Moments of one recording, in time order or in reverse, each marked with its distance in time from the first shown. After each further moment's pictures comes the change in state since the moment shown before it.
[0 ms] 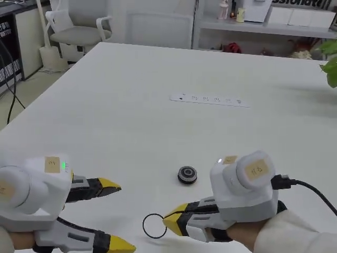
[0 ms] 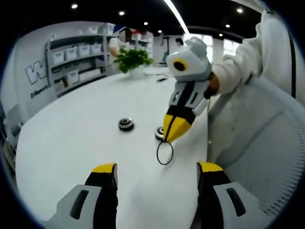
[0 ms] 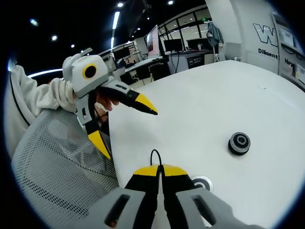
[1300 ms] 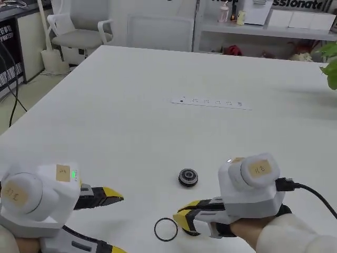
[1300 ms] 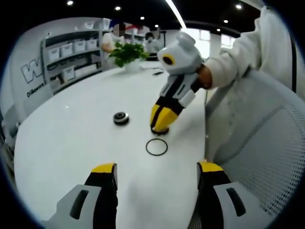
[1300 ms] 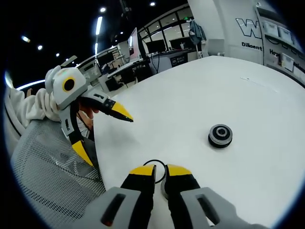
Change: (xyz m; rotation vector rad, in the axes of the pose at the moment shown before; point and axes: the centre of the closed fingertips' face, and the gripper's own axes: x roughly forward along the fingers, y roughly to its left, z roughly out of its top) left arm 0.004 -0.008 -0.010 0.011 0.055 -0.026; right arm -0.007 -0.033 -0.003 0.093 -0.023 -0.106
